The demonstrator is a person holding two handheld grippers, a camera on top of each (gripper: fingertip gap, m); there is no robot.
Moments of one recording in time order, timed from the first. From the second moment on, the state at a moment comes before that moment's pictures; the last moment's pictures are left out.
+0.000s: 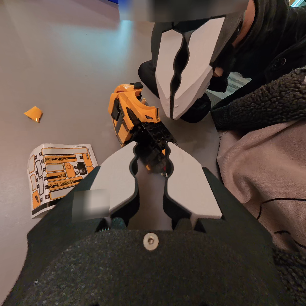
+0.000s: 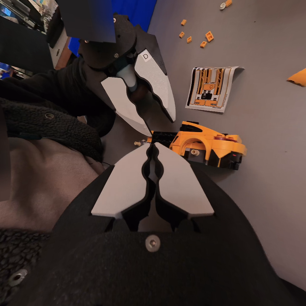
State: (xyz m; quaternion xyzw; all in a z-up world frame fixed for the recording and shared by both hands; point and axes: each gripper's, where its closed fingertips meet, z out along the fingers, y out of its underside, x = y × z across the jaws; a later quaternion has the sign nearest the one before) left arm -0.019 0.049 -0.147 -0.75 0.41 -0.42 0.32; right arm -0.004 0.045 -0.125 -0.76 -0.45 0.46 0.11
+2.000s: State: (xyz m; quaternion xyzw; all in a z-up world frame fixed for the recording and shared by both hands) left arm -0.019 0.048 -0.147 -0.75 0.40 -0.42 0.32; right arm 0.004 0.066 -0.135 -0.72 -0.60 0.26 0.24
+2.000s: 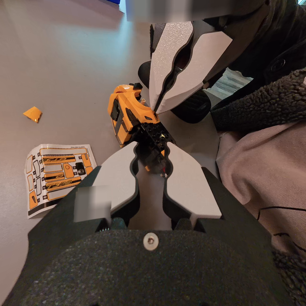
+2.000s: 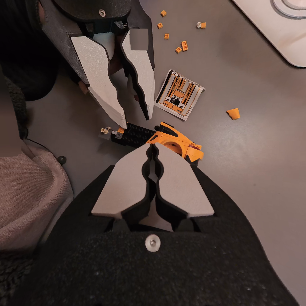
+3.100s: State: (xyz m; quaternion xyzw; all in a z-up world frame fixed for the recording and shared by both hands) left arm -0.010 0.046 -0.144 -0.77 0.37 -0.40 0.34; right arm 0.001 0.048 -0.113 -0.73 -0.51 0.40 0.22
